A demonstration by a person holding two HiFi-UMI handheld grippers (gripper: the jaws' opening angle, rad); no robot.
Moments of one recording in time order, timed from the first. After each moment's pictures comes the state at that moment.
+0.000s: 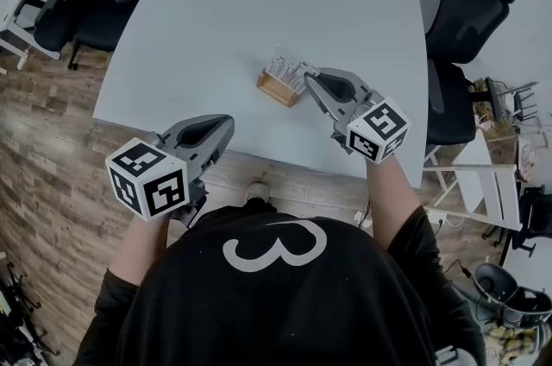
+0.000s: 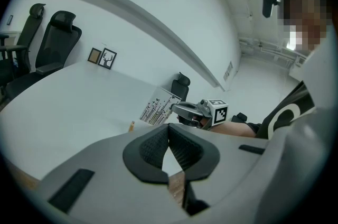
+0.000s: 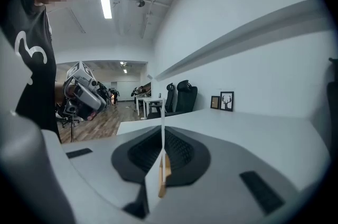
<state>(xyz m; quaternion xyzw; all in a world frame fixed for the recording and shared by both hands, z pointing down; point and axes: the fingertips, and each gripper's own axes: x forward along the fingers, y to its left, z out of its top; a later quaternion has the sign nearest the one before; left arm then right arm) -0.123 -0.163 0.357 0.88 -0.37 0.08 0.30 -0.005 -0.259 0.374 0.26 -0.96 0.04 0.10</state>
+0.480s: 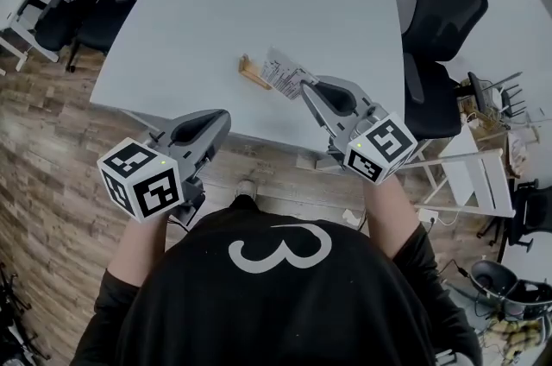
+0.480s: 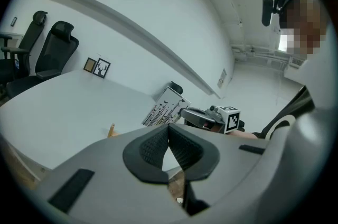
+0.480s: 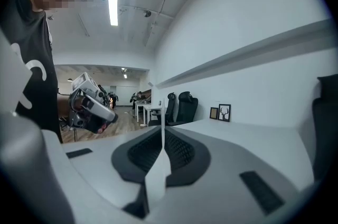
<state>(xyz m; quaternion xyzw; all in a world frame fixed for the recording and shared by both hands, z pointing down) -0.082 -0.101 0.311 0.89 -0.38 0.03 0.27 0.030 -0.161 0.301 0.27 -0.96 0.01 0.07</state>
